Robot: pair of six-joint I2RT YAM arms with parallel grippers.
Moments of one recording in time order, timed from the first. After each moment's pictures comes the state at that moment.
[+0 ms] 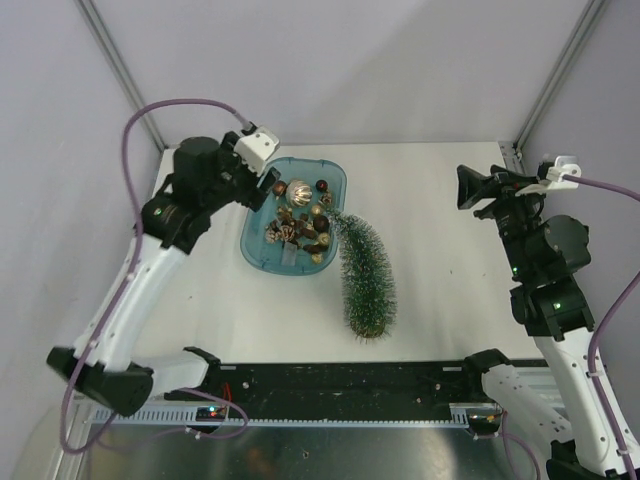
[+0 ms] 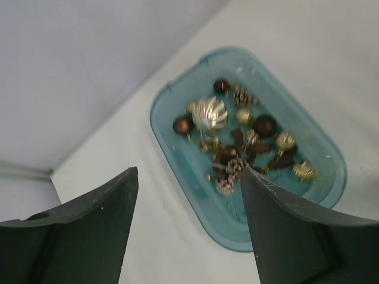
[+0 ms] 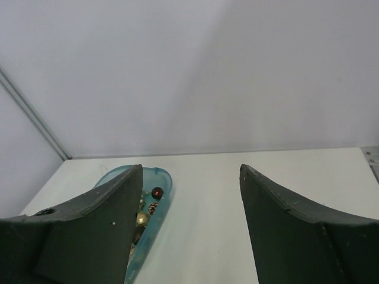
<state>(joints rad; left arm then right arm) -0.44 1.17 1.50 -0.61 0.07 0.44 0.29 0.72 1.05 -0.09 0.10 0.23</state>
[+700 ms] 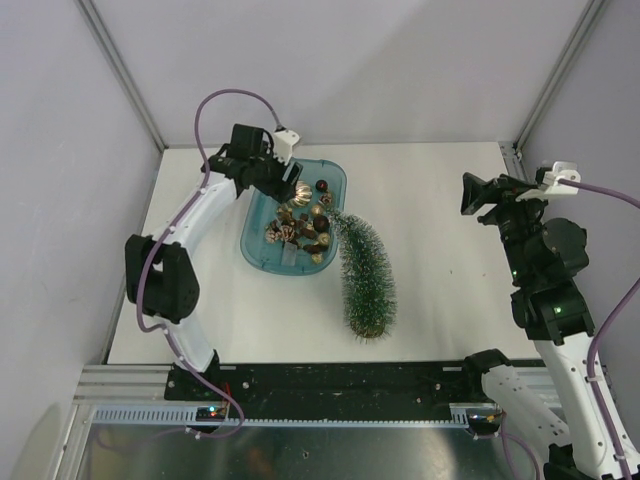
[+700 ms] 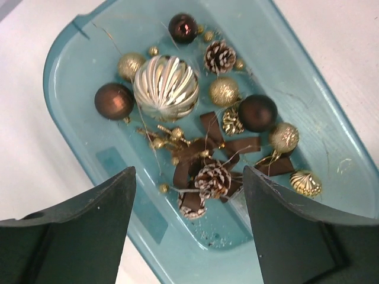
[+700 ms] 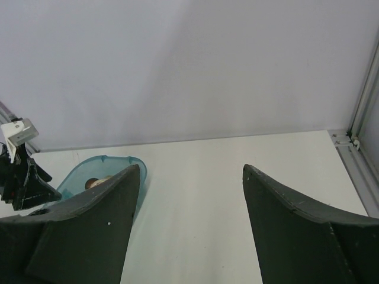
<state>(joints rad) -0.29 1.77 1.57 -0.59 0.25 0.31 0.26 0.70 1.03 -0.17 0.15 0.18</state>
